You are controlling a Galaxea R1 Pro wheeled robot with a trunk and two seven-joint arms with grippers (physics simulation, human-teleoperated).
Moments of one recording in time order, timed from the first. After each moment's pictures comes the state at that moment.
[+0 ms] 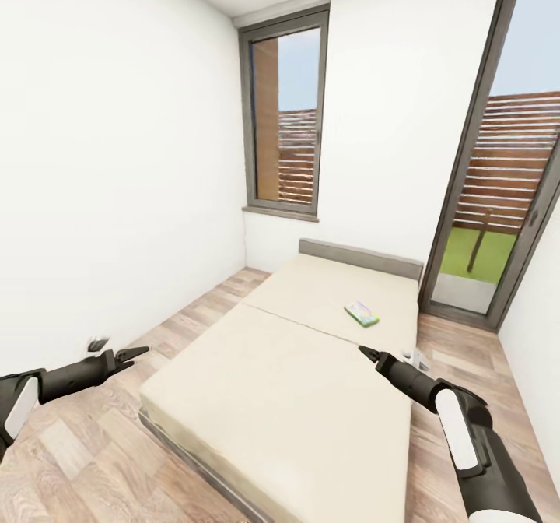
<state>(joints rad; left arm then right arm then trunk) -0.63 0.43 0.29 -0.72 0.28 0.76 -1.00 -0.42 -0.01 -0.31 -1.23 -0.50 0.73 0.27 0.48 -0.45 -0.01</state>
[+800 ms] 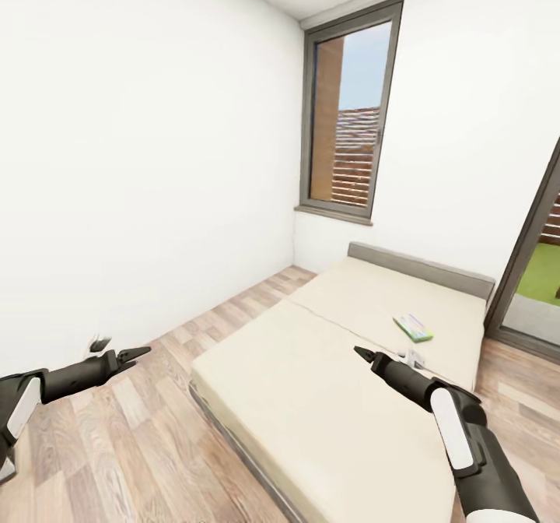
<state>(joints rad) -0.63 0.43 0.29 -0.72 0.28 0.76 -1.00 -0.42 -0.01 -0.27 -1.23 -0.50 0.73 0.26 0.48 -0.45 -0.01</state>
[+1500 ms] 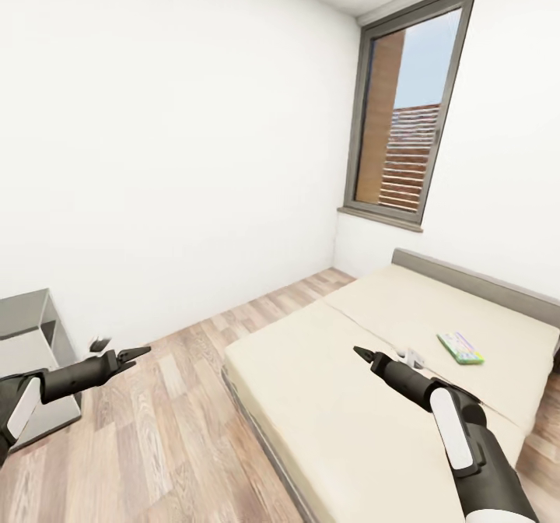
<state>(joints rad) -0.63 0.43 0.29 -0.72 0.28 0.76 -1.00 -0.42 -0.01 -0.27 -1.23 -0.50 0.73 0.26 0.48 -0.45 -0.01</state>
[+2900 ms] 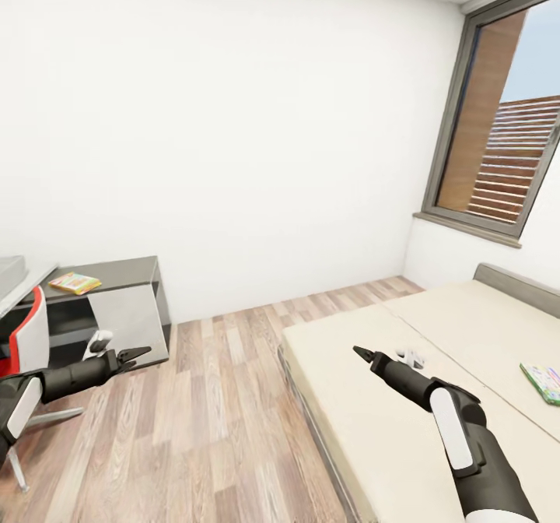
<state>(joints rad) -0.64 0.43 0.29 -0.72 0.28 0.76 -1.00 -0.42 -0.01 -0.27 -1.23 -0.50 0.73 0.26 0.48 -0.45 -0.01</state>
